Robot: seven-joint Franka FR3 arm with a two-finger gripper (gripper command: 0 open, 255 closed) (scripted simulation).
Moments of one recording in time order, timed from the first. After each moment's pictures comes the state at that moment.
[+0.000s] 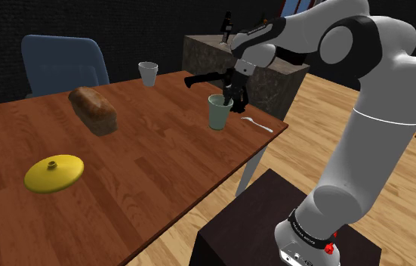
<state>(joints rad) -0.07 0.21 -0.37 -1.90 0.36 2.01 -0.51</state>
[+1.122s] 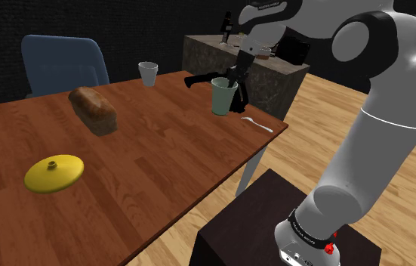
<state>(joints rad) -0.07 0.14 -0.38 -1.76 0.31 1.82 -0.43</state>
